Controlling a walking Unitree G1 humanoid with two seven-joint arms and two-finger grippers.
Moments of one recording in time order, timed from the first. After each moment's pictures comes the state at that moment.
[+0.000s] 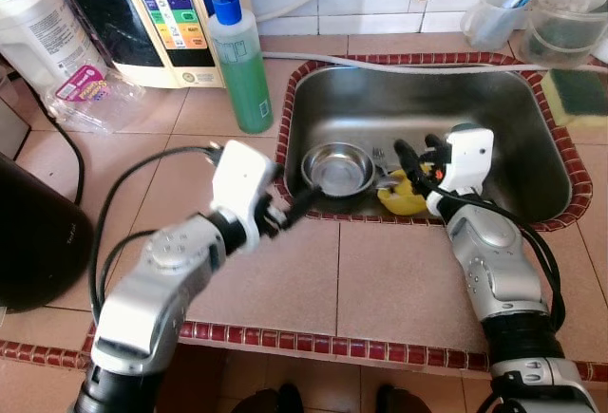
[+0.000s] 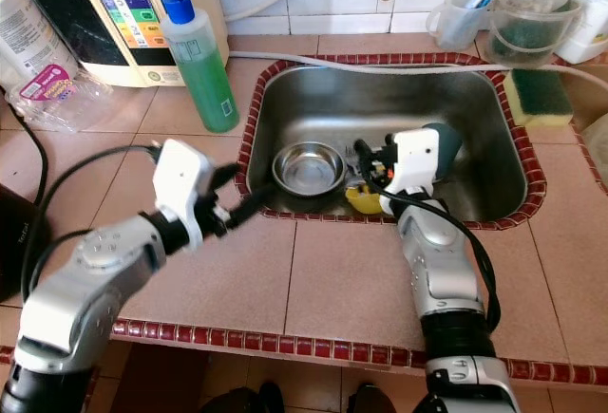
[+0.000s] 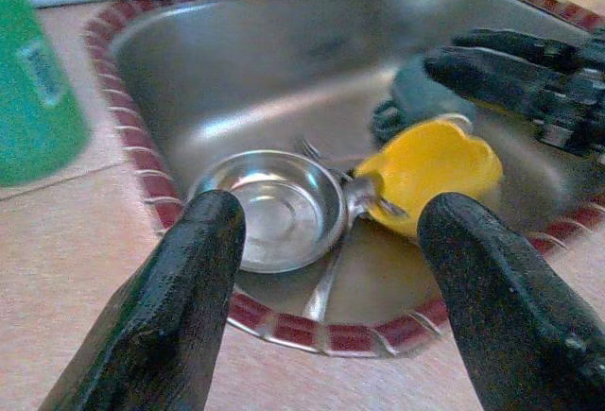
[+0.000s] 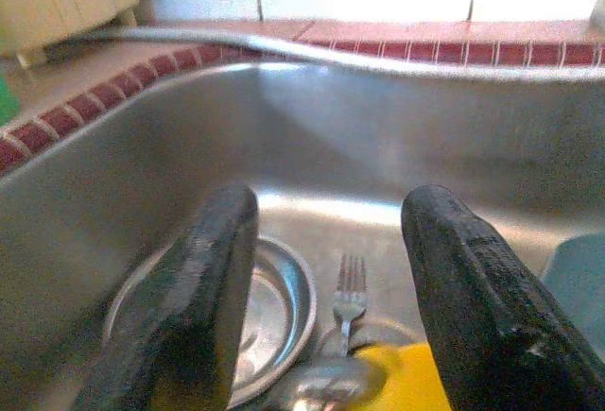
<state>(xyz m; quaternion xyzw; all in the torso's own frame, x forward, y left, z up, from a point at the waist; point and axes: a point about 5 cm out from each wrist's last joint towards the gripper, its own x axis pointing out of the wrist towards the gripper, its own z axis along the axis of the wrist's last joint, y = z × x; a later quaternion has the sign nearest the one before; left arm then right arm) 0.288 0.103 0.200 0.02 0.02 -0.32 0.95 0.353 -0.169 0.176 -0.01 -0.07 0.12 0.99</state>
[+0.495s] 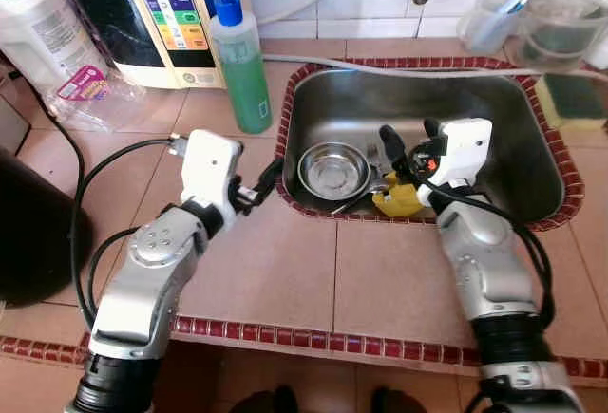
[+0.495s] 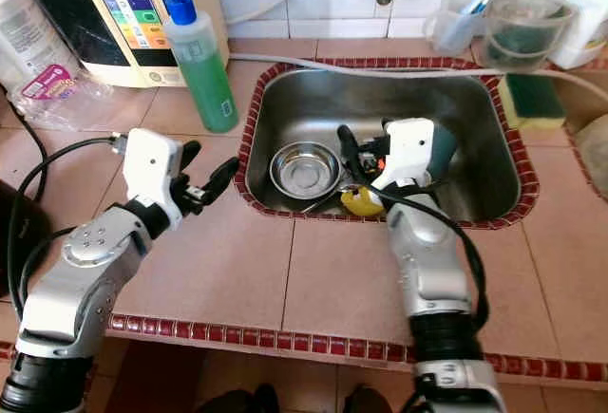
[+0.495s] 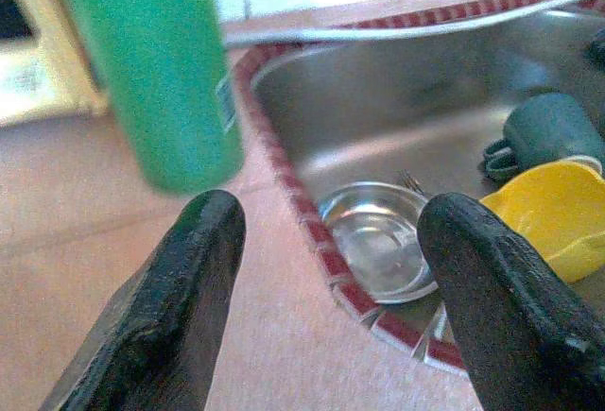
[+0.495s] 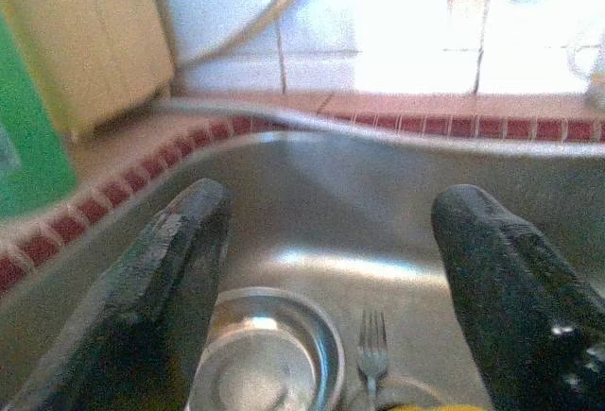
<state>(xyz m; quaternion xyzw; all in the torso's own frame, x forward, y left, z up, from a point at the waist) 0.305 0.131 0.191 0.02 -0.01 -0.22 0.98 0.348 -0.149 0.190 0.02 -0.12 0.13 0.98</state>
